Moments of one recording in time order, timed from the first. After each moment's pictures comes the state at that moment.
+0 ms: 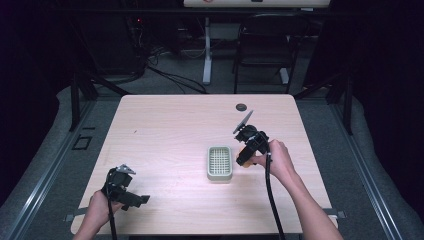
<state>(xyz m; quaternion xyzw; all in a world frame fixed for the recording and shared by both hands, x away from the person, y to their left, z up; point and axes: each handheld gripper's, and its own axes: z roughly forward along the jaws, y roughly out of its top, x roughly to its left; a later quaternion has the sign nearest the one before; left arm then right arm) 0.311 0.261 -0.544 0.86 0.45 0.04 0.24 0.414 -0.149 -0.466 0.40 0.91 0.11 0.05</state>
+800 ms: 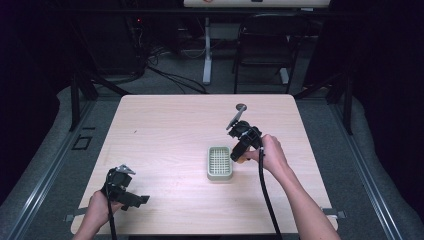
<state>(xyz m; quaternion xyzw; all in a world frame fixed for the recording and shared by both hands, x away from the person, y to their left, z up) 0.311 0.262 -0.545 0.86 0.45 0.04 0.24 0.427 -0.130 -0.461 0.38 0.92 0.10 0.05</state>
